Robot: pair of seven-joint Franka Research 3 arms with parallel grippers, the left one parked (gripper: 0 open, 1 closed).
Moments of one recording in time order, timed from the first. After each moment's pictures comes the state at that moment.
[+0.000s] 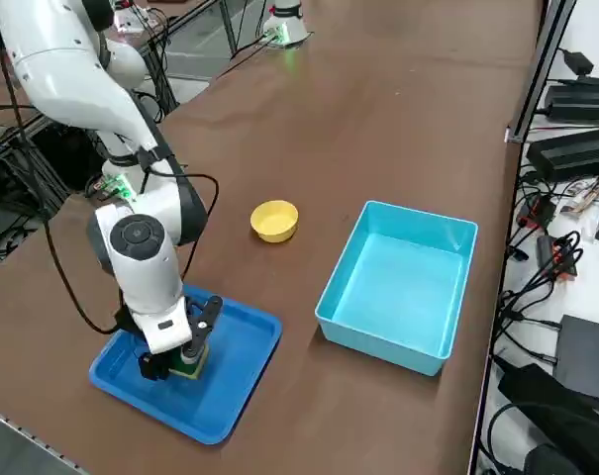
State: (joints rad) arm -0.62 0.57 -0.12 -1.85 -0.24 2.35 -0.66
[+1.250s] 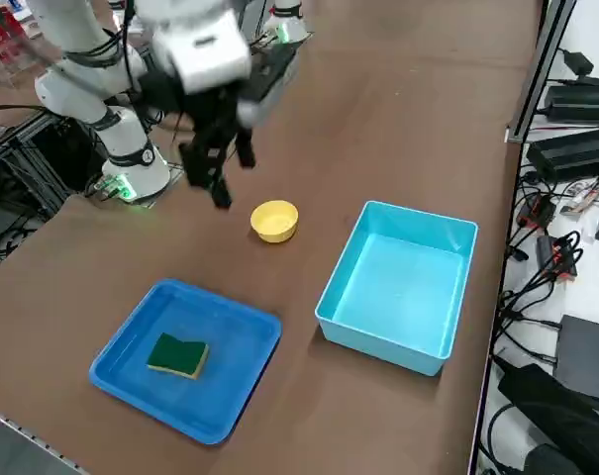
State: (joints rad) arm -0.34 0.29 -0.07 -1.32 0.01 1.62 -0.46
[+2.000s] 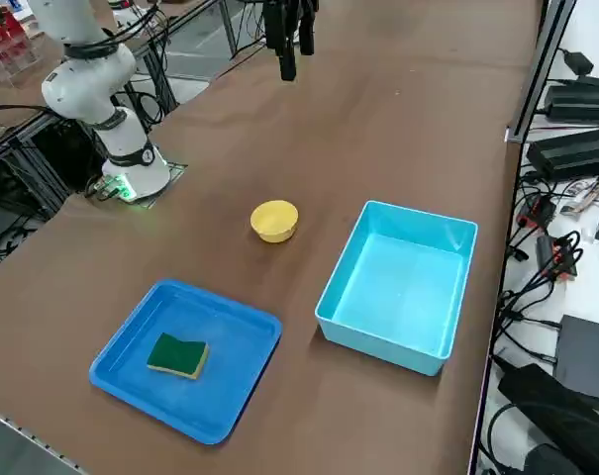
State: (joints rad) arm 0.09 0.10 -0.15 -1.47 0.01 1.54 -0.11
